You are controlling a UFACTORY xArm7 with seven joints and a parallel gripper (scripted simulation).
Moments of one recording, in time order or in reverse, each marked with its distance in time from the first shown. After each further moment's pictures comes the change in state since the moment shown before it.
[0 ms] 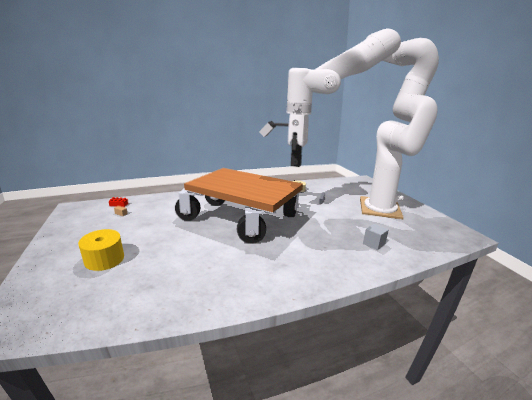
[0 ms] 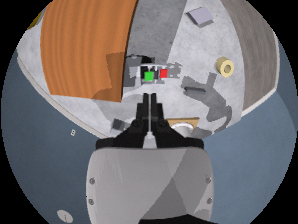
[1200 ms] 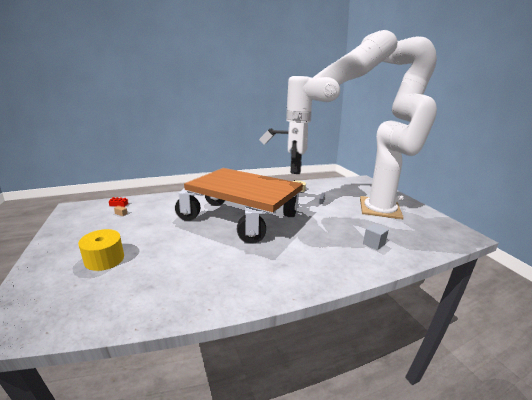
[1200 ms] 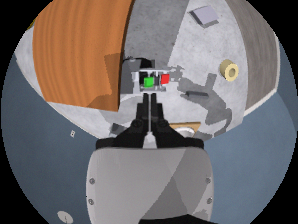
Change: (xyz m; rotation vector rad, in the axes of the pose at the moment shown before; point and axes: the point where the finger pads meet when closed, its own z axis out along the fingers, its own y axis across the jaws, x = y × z) arm -0.001 0.000 0.024 -0.001 -0.001 0.000
